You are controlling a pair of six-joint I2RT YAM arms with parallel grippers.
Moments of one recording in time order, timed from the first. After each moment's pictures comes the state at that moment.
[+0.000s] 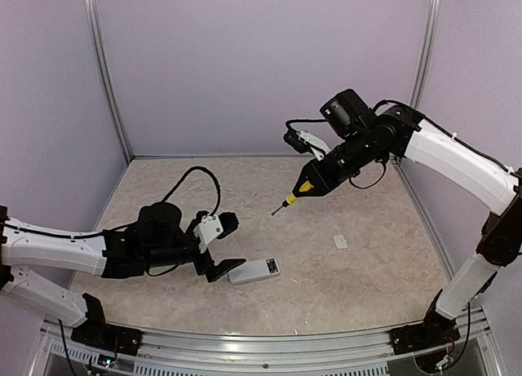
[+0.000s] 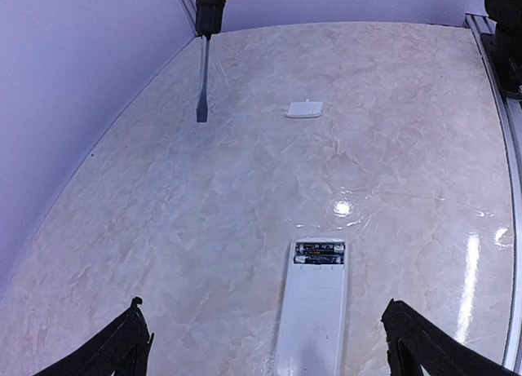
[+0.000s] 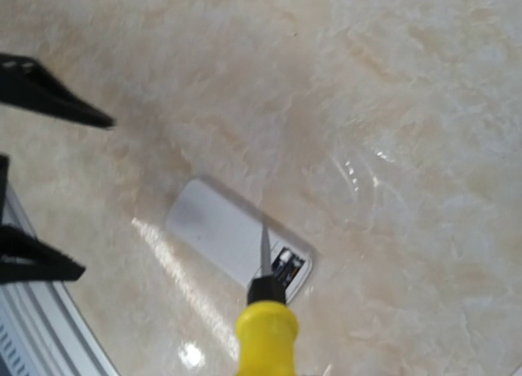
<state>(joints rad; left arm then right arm) -1.02 1.22 0.58 0.24 -0.02 0.33 0.80 1.62 1.71 -0.99 -0.27 0.10</state>
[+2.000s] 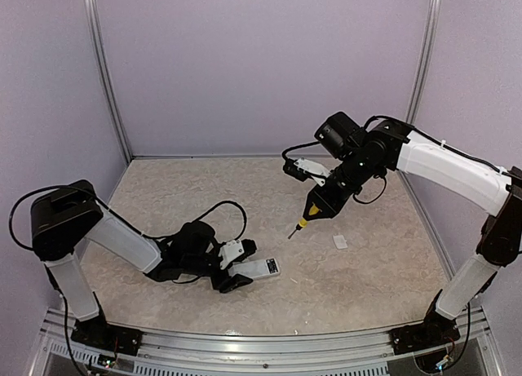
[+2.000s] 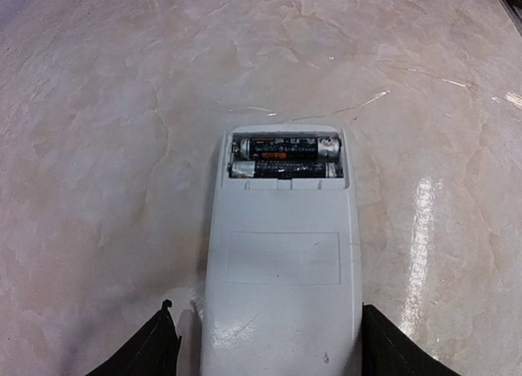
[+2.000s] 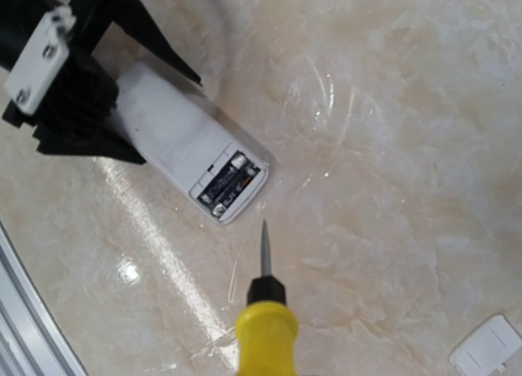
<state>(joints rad) -0.90 1.78 0.60 0.53 0.24 0.32 0.81 1.62 1.60 -1.06 -0.21 -0.10</state>
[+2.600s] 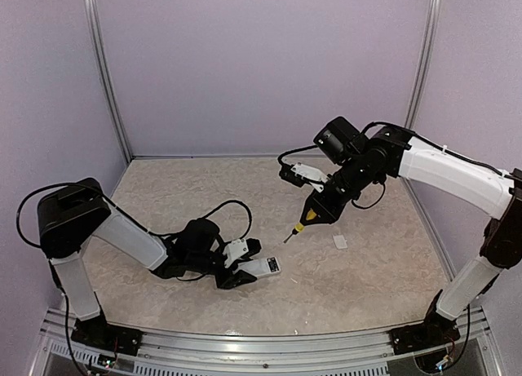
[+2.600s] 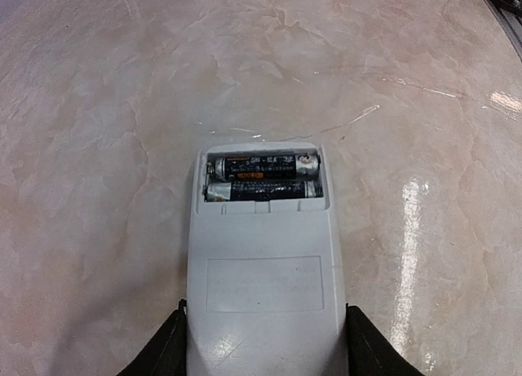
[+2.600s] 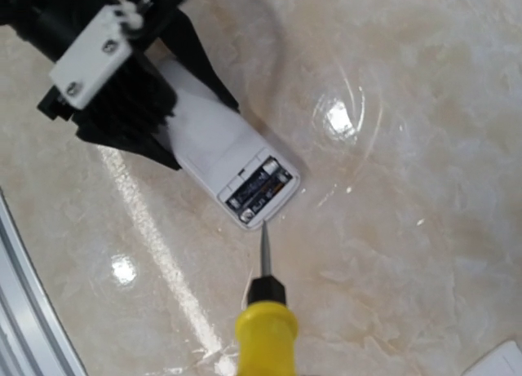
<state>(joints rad) -0.88 1.83 0.65 0.52 0.31 0.32 0.84 1.60 1.54 -1.01 -0.23 -0.14</state>
